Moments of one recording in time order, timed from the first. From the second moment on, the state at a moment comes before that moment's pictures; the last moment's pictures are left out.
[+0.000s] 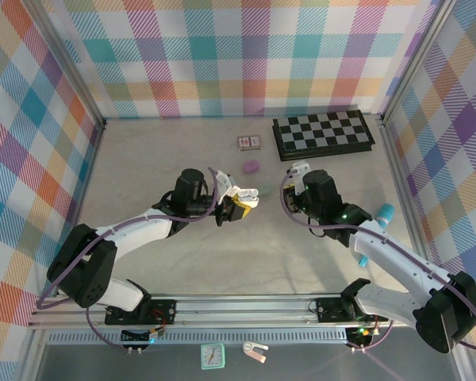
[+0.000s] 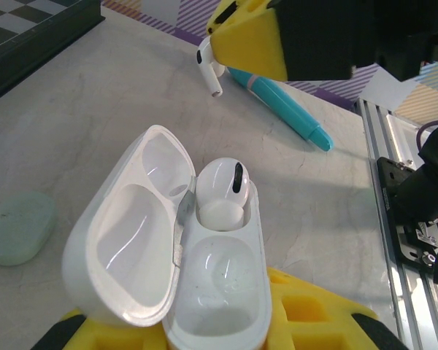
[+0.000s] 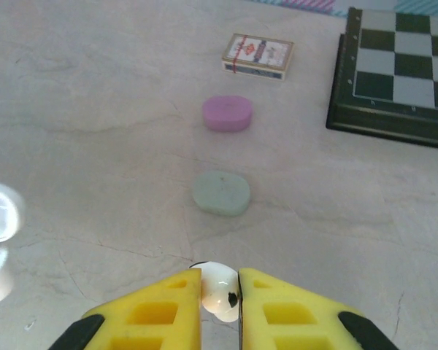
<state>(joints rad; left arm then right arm) -0.57 1.43 0.74 0.25 0.74 0.05 0.64 1.07 0.80 -0.30 0.11 0.12</state>
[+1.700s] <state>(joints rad) -0.58 1.45 0.75 0.32 0.75 -0.12 0.82 1.24 0.94 -0.17 0.03 -0.01</state>
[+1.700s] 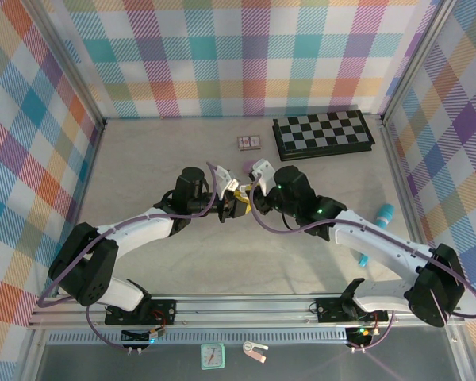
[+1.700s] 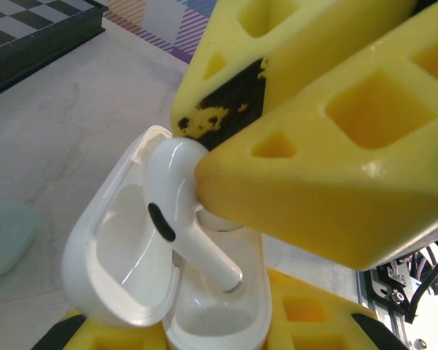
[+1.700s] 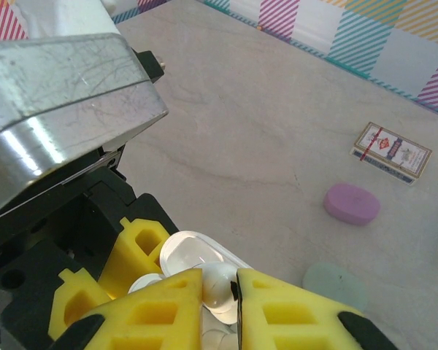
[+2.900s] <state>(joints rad) -0.58 1.45 0.77 0.34 0.71 -0.16 0.83 1.19 0.94 -0.18 0.03 -0.01</state>
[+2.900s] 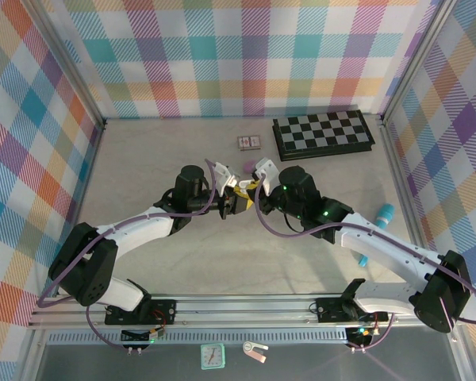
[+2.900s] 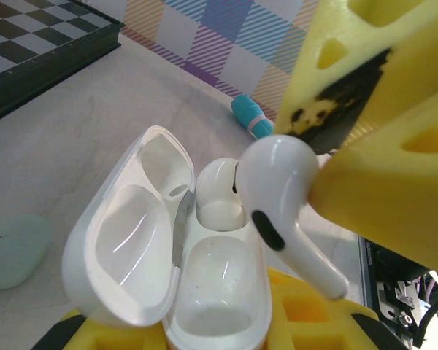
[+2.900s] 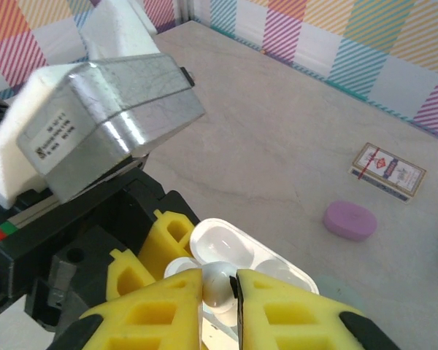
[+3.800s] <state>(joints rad) -0.59 1.45 0.77 0.34 0.72 -0.16 0.83 1.25 0.95 -0.13 0.05 -0.01</state>
